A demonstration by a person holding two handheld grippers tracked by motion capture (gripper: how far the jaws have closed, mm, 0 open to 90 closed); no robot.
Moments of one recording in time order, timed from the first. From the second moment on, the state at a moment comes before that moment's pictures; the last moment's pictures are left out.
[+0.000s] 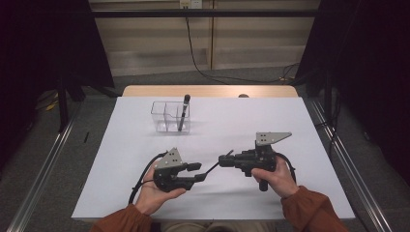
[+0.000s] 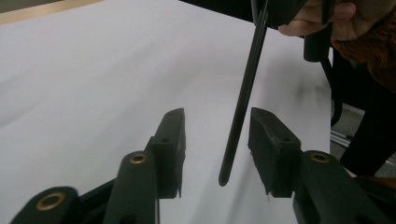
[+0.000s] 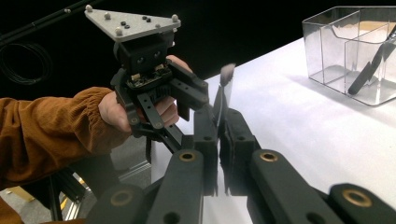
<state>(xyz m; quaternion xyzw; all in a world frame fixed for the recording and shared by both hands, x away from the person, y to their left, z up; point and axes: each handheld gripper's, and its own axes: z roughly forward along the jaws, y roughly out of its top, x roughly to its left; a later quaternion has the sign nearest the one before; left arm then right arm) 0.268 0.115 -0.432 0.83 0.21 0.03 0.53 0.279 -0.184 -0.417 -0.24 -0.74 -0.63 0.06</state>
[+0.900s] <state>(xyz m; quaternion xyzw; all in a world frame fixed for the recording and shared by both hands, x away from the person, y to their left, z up) 0.279 0.138 -0.412 0.79 0.25 0.08 0.55 0.289 -0.198 -0.398 -0.24 -0.76 -0.60 0.04</state>
